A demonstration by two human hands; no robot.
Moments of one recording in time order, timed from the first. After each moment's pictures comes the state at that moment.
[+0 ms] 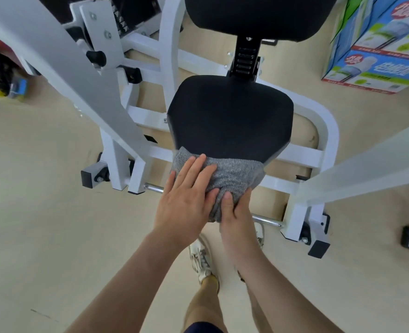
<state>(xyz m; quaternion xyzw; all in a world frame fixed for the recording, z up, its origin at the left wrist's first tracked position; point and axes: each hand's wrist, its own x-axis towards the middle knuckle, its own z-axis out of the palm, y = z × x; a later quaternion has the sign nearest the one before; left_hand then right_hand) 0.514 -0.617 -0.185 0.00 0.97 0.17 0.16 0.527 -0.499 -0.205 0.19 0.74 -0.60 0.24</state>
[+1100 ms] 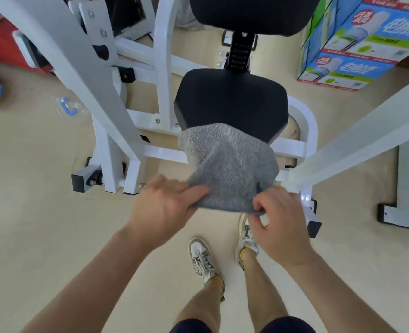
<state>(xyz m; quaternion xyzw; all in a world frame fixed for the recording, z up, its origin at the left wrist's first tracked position) 0.559 -0.696 -0.160 0.24 0.95 0.19 -0.01 0.574 -0.460 -0.174 -0.12 0.95 -0.27 0.02</state>
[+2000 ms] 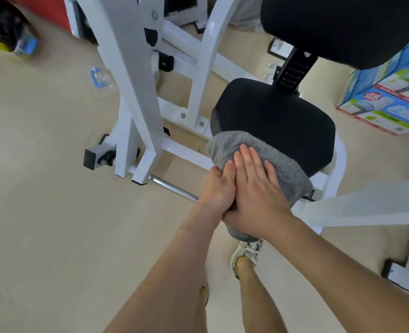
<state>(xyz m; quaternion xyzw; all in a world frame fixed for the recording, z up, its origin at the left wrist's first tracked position) 0.484 -0.639 -0.213 -0.40 0.63 0.65 0.18 0.474 -0.544 -0.195 -0.26 0.94 -0.04 0.21</state>
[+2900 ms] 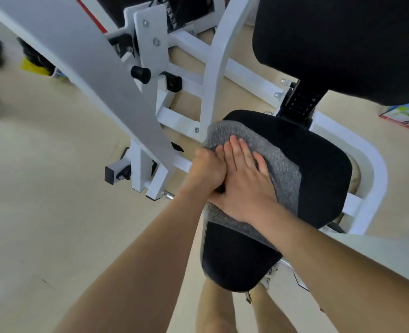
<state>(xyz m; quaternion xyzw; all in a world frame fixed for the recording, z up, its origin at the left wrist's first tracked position) 0.346 -0.671 -0.245 -0.42 0.78 0.41 0.21 0.349 -0.566 -0.228 -0.29 0.92 -0.10 0.25</state>
